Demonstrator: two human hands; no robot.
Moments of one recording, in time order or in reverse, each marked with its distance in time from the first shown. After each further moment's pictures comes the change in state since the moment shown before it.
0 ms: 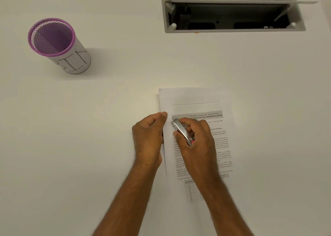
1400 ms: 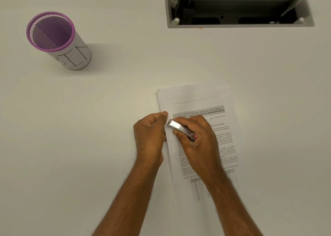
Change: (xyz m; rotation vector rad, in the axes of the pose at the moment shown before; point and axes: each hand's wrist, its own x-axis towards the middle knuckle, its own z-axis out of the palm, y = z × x) left_hand 0.007 -0.007 0.000 0.103 0.057 0.012; right_hand 0.011 0.007 -0.003 0.064 -0.112 -0.119
